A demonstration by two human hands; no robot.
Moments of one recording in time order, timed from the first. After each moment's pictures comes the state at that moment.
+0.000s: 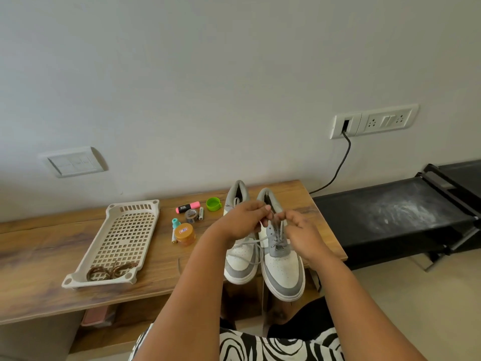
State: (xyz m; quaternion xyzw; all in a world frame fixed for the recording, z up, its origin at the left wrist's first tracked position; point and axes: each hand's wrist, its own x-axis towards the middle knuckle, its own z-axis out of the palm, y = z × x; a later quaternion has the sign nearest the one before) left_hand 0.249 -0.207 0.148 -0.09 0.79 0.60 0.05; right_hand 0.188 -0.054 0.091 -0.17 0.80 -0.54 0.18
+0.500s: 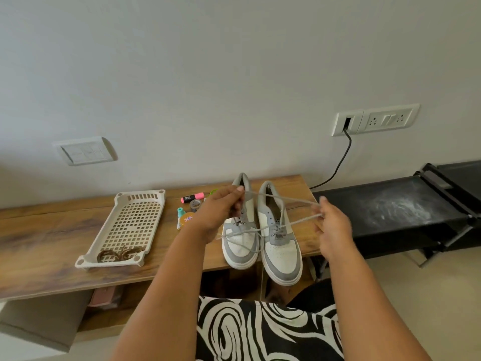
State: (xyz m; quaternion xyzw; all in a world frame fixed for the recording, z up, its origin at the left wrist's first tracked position) left_hand 0.291 -0.234 0.154 -0.14 0.69 0.71 -0.07; right_hand 0.193 -0.019 0.109 0.12 0.64 -0.74 0.14
